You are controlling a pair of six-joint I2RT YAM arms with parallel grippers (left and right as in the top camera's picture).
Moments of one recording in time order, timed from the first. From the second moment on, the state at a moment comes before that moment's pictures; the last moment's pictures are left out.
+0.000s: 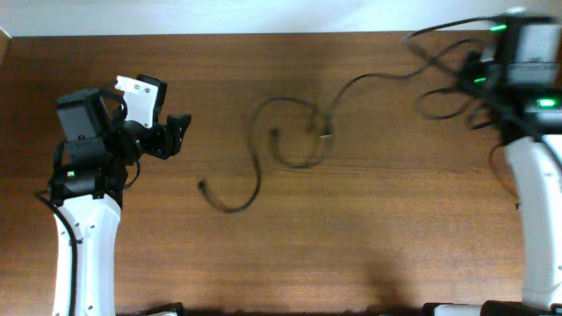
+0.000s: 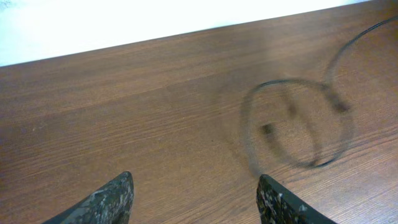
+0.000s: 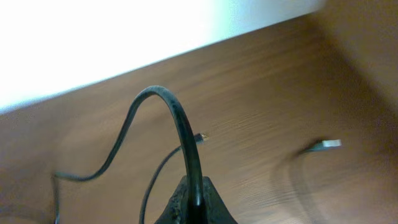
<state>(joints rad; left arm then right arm) 0.21 1.29 1.14 -0.55 0.52 0.30 -0.09 1.54 1.73 -0.89 0.26 0.22</state>
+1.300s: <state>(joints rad) 0.16 1.29 1.14 -0.55 0.57 0.30 -0.06 1.82 1.24 -0.79 -0.19 0.60</state>
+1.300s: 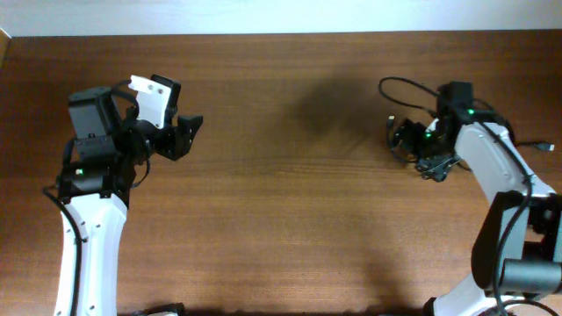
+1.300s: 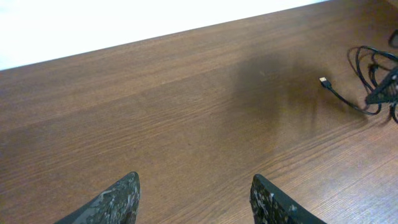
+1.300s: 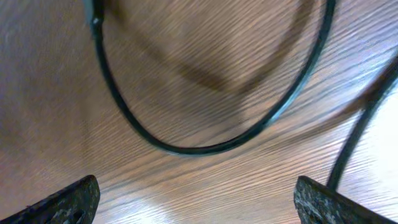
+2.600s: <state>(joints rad) 0.16 1.29 1.14 -0.56 0.57 0.30 -0.32 1.85 1.69 -1.06 0.15 0.46</state>
